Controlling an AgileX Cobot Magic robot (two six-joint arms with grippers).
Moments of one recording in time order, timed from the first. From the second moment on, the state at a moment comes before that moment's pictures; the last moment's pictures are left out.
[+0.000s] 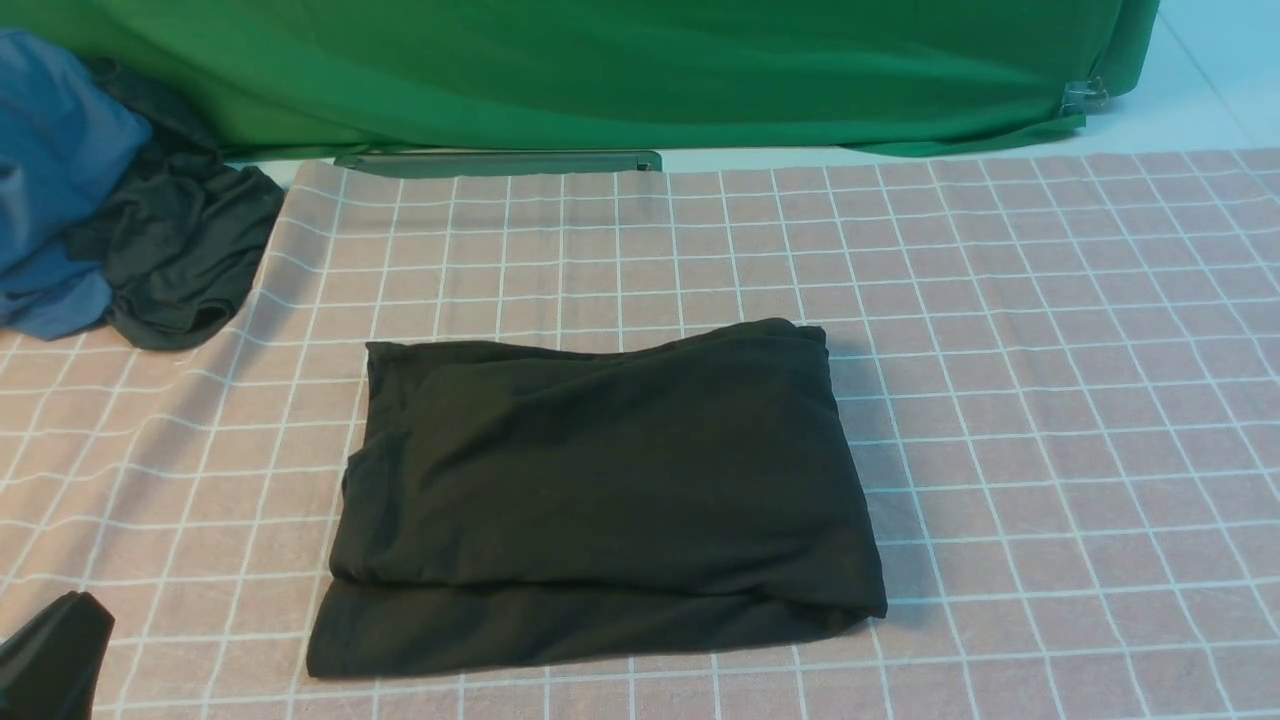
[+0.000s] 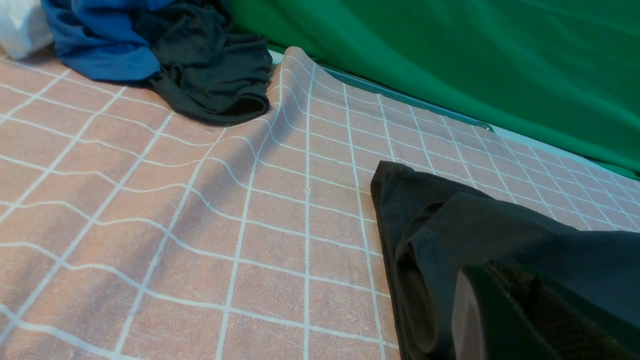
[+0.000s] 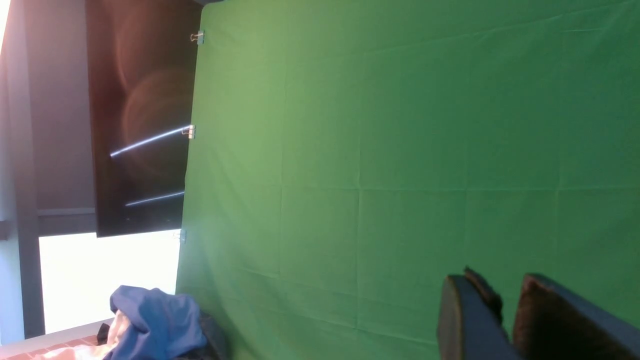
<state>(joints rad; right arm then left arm) 0.57 0.15 -0.57 -0.03 0.09 -0.03 0.02 0.00 0.01 -0.07 0.24 -0.22</state>
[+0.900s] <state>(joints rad) 0.11 0.02 0.01 -0.03 0.22 -0.13 0.02 0.00 0.01 -0.07 0.24 -0.17</state>
